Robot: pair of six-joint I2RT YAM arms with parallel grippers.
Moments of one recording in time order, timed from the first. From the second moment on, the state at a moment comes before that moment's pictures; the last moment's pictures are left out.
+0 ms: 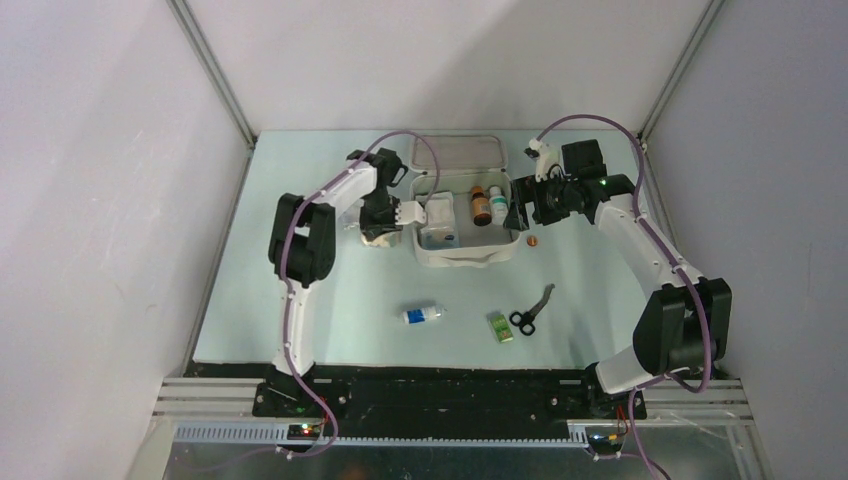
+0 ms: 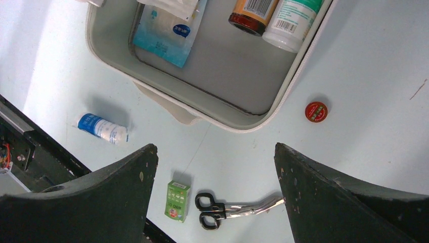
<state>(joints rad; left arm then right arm) -0.36 2.24 1.82 -1.13 0.05 1.20 0.20 1.50 1.30 -0.68 -0.46 -0.06</state>
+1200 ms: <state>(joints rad) -0.61 2.15 1.99 -1.01 0.30 0.74 0.05 1.48 1.30 -0.66 -0.48 0.05</state>
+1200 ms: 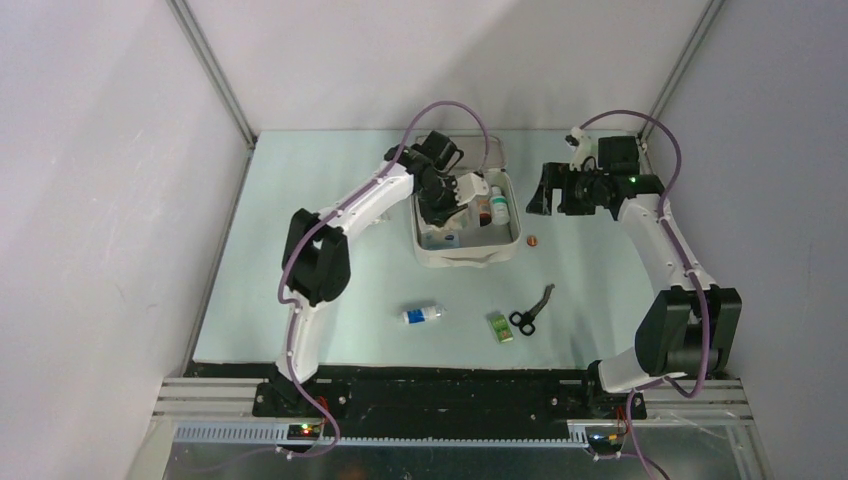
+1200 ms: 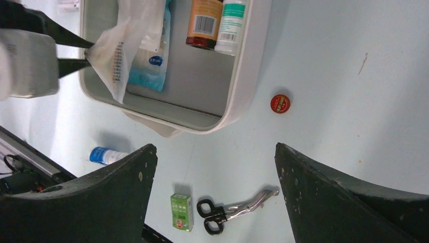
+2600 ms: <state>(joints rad) -0.40 1.67 1.76 -0.92 0.15 0.27 0.49 1.41 1.30 -0.70 -0.53 -0.59</state>
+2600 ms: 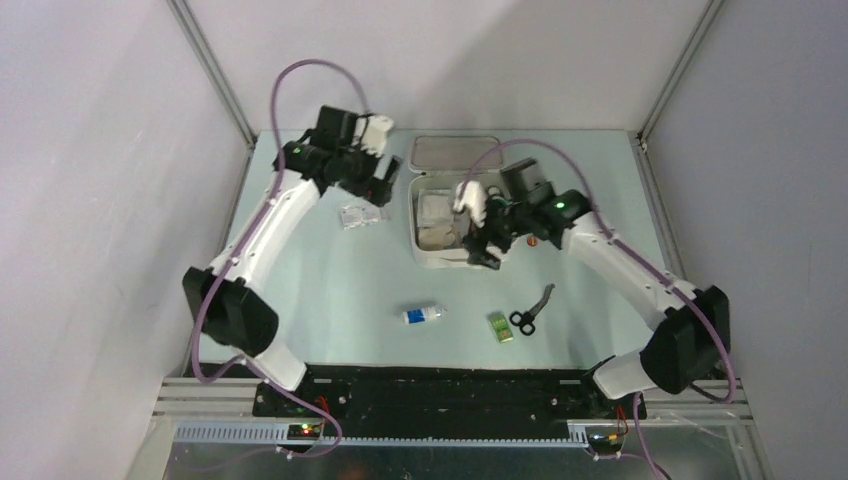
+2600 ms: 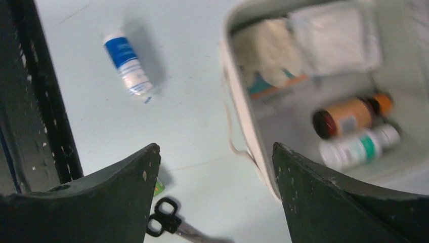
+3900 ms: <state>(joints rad) 0.02 1.14 1.06 -0.88 0.31 0.01 1.01 1.92 1.29 -0.58 -0.38 -0.86</state>
